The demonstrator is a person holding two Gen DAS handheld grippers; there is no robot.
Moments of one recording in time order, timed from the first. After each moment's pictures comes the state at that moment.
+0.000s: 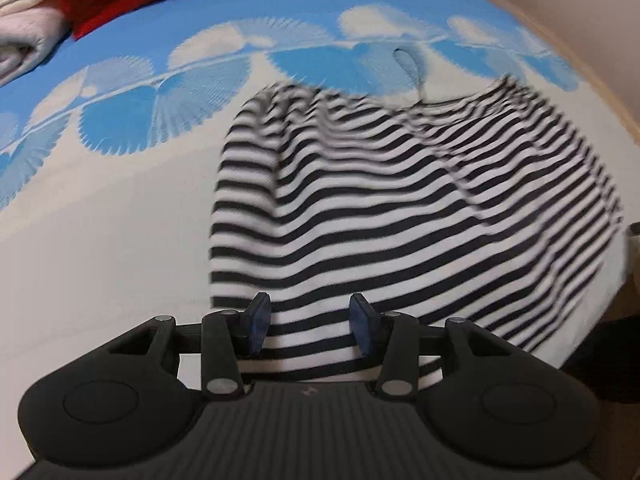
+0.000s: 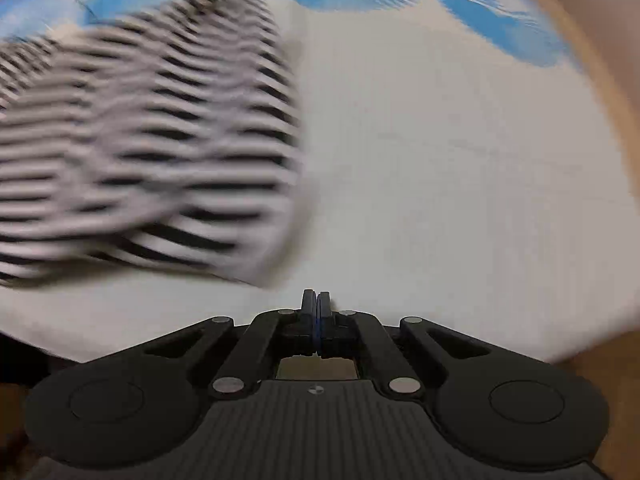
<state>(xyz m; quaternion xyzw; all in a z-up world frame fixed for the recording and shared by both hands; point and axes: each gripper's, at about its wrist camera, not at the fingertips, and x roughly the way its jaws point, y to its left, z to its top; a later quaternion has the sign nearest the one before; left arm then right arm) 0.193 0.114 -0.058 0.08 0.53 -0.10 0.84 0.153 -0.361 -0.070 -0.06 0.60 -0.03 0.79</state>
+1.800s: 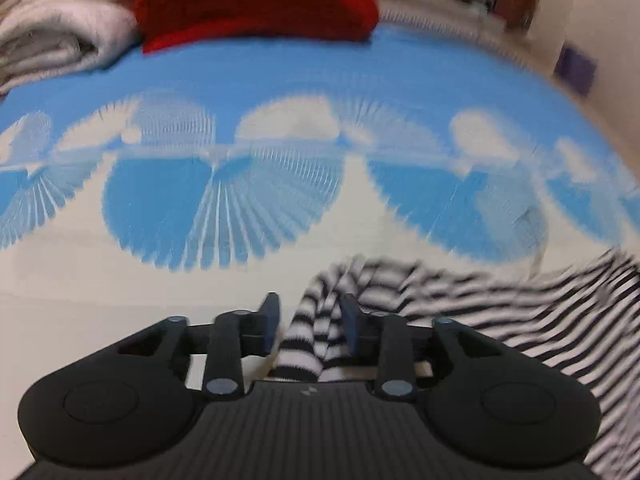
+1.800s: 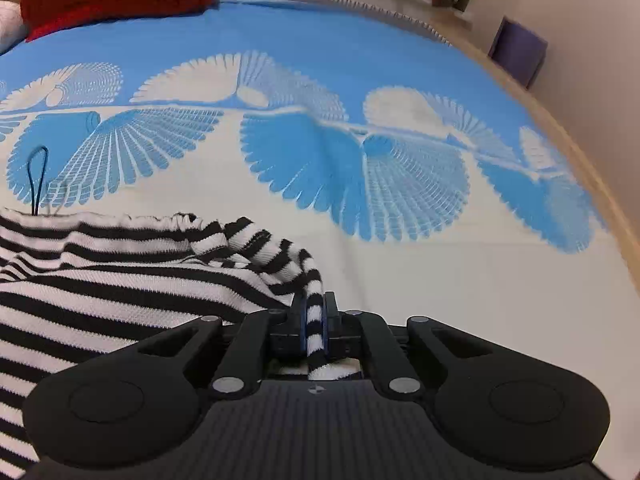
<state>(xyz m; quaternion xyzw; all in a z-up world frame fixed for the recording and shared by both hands) 0.328 0.131 -0.066 -0.03 0.42 -0.01 0.91 0.328 -0.275 -0.089 -0.09 0.42 -0.04 0.90</state>
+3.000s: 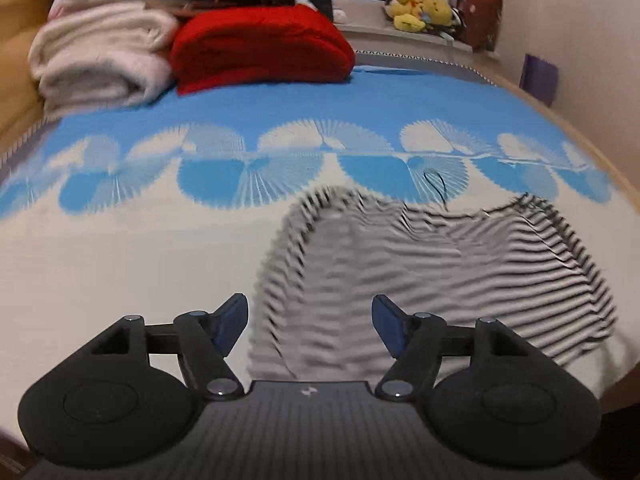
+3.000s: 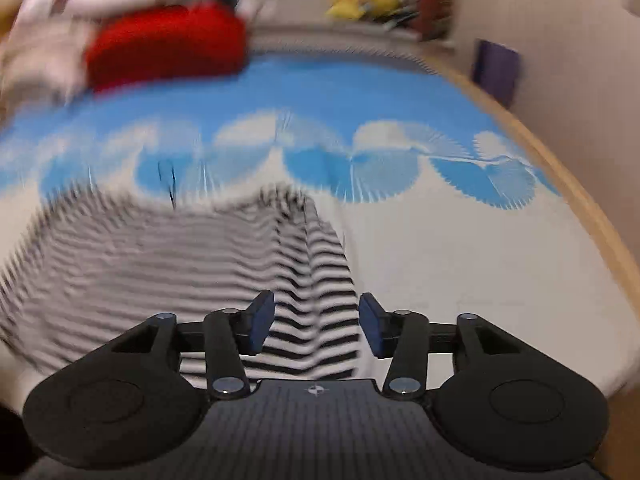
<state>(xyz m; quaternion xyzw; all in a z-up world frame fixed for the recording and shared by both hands) 0.110 0.091 -0.002 -0.01 0.38 0.01 0.92 0.097 -0.298 0.032 0.02 0.37 0.00 0.93</state>
